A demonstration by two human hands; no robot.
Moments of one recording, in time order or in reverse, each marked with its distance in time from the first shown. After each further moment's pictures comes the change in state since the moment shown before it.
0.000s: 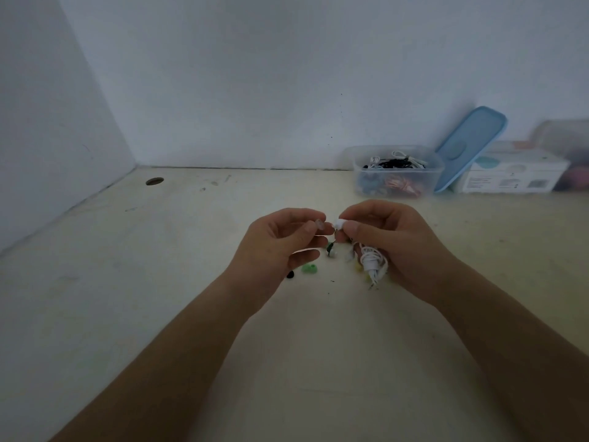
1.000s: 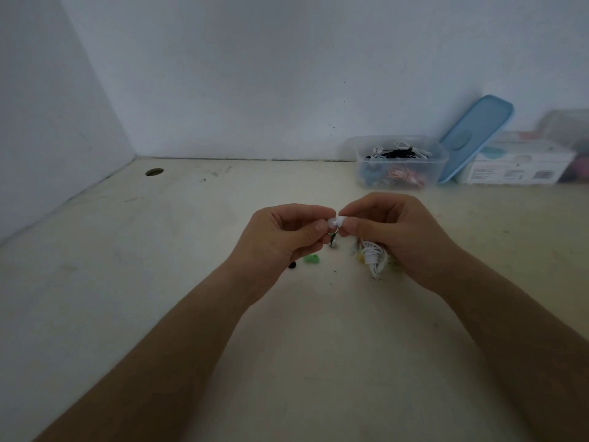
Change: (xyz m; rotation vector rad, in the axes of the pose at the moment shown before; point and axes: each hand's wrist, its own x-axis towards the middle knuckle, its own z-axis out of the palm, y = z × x) left_hand -0.002 0.000 0.000 0.004 -0.049 0.007; right_hand 0.003 0.006 -0.007 -0.184 -0.010 -0.059
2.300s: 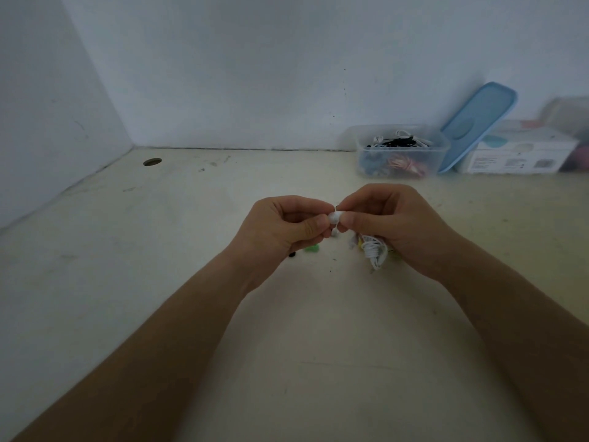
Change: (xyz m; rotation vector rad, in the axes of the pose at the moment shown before) left_hand -0.001 -0.001 -0.001 0.043 -0.020 -0.028; right_hand -0.003 -0.001 0.001 -0.019 -0.096 0.002
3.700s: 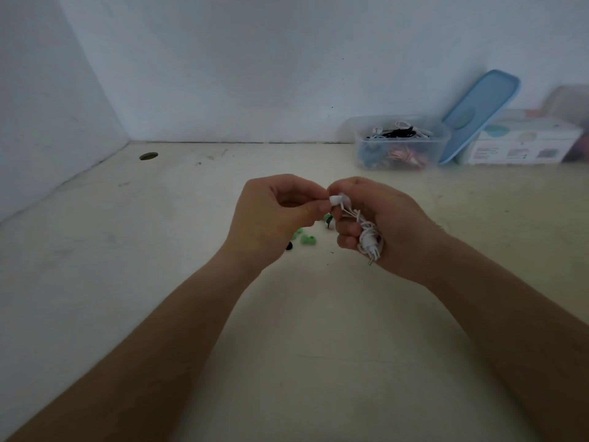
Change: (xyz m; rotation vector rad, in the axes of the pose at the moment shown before) left_hand 0.002 0.002 0.005 0.344 0.195 0.252; right_hand 0.006 0.001 0.024 0.448 0.107 0.272
